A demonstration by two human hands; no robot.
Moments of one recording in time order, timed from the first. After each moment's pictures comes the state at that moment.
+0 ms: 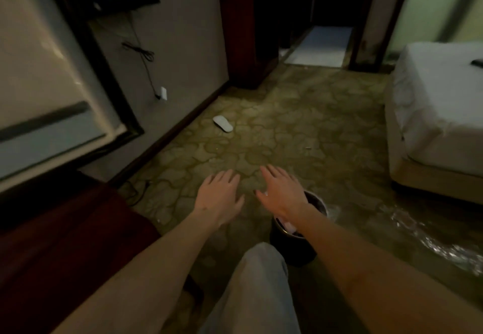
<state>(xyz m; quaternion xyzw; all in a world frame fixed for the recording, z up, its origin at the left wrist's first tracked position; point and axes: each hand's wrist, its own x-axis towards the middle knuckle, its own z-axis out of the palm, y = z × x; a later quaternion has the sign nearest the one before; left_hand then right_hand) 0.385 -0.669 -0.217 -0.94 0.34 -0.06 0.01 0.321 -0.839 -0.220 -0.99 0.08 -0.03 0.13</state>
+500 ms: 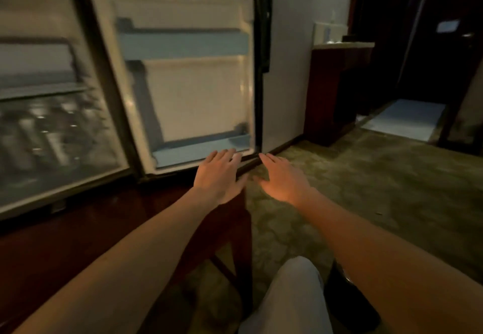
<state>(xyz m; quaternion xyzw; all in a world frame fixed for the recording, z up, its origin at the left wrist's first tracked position) 0.295 -0.446 -0.043 -0.96 0.19 -0.23 0.02 0.296 -0.629 -0.052 -0.98 -0.12 -0.13 0.11</state>
